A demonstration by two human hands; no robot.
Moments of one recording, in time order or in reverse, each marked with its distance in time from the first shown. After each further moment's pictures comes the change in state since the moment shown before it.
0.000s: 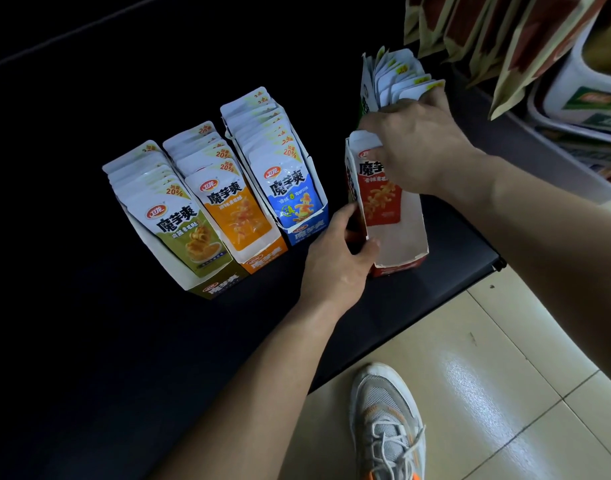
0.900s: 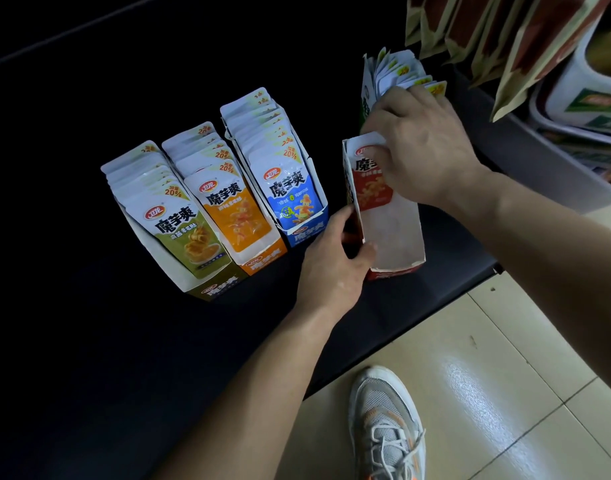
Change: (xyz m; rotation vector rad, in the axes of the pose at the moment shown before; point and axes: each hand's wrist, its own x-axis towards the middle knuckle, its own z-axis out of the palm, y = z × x) left_hand -0.002 -0.002 -0.003 0.007 0.018 0.001; right_hand -0.011 -0.002 0.005 0.103 0.165 -0.018
